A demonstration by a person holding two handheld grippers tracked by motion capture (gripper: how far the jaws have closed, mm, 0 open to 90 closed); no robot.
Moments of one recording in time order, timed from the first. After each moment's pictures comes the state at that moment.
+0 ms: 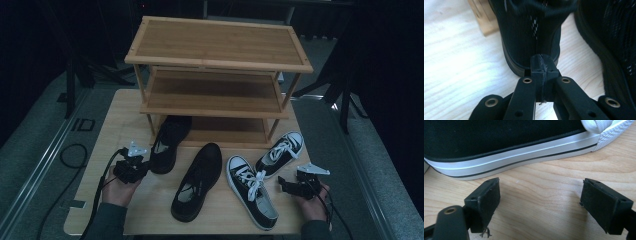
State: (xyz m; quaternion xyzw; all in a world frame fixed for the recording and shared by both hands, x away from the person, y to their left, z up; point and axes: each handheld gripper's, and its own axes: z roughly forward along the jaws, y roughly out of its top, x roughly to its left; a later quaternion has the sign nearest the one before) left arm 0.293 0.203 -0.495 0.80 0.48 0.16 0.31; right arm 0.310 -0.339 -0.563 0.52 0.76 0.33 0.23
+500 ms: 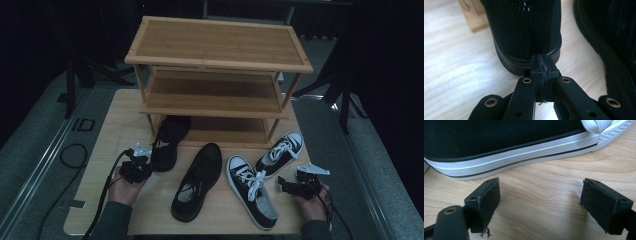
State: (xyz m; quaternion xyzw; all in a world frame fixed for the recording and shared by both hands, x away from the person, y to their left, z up) left arm 0.304 0.195 -0.504 0.80 0.48 0.15 0.31; right arm 0.310 -0.339 -0.563 0.52 0.75 0.33 0.23
